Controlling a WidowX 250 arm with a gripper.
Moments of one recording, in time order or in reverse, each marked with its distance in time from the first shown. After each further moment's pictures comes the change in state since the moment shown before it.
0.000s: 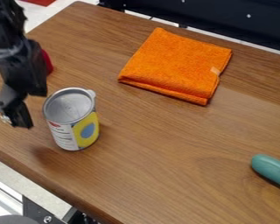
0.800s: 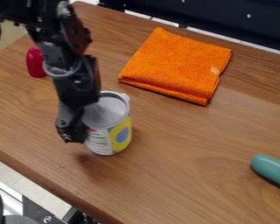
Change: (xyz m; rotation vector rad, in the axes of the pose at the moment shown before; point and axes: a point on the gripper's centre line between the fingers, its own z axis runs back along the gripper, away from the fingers) arm 0.075 -0.010 -0.003 0.023 -0.023 0.123
